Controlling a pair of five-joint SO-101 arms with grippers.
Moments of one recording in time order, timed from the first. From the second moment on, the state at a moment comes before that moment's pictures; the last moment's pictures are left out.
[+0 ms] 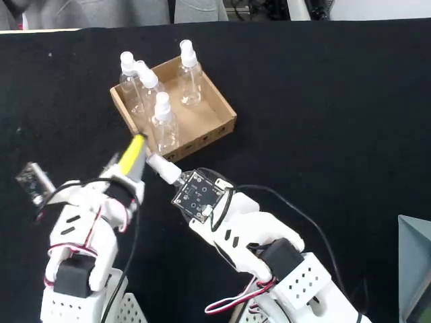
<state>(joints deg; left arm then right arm) 5.8 -104.1 81.0 44.3 47.0 -39.1 -76.8 76.9 44.4 23.4</state>
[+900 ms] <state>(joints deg) 13.8 -104.6 81.9 44.2 46.0 -38.9 -76.8 78.3 42.8 23.4</state>
